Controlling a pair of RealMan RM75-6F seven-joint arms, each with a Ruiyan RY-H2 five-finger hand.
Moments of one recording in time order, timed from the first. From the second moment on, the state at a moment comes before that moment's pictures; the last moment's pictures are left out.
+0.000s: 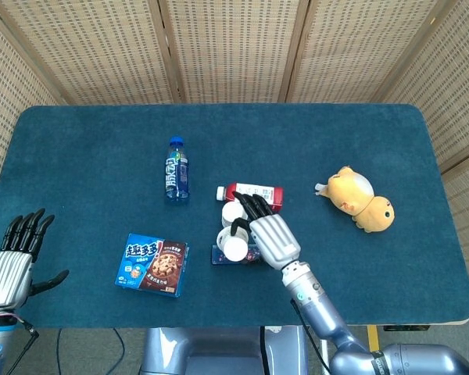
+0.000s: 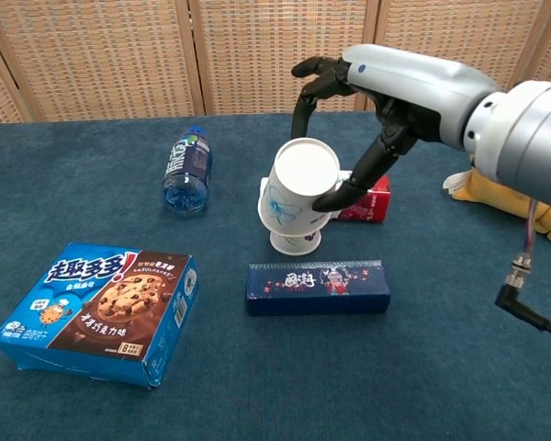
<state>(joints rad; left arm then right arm) -0.10 -1.22 -0.03 -1.64 1.62 1.58 0.08 0.67 -1.56 0.29 -1.94 -1.11 1.14 -0.45</state>
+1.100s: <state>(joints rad) -0.11 -1.24 -0.03 -1.62 1.61 1.55 0.10 0.81 -1.63 0.35 -1.62 -1.01 1.08 -0.39</state>
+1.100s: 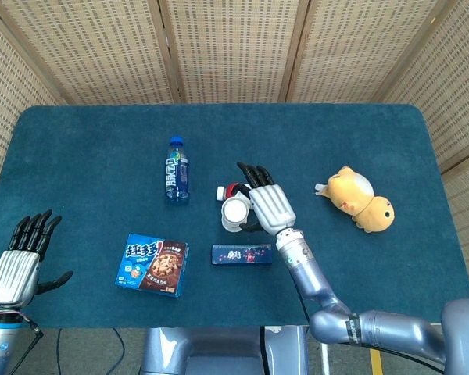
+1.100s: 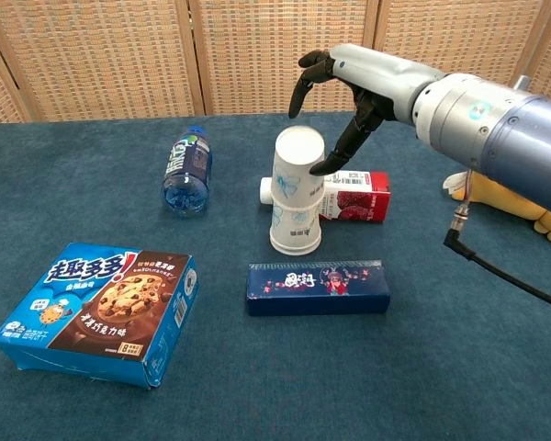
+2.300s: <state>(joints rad) -0.11 -1.24 -0.04 -1.62 1.57 1.54 0.12 0.52 -1.33 0.07 -1.75 -1.28 1.29 -0.28</state>
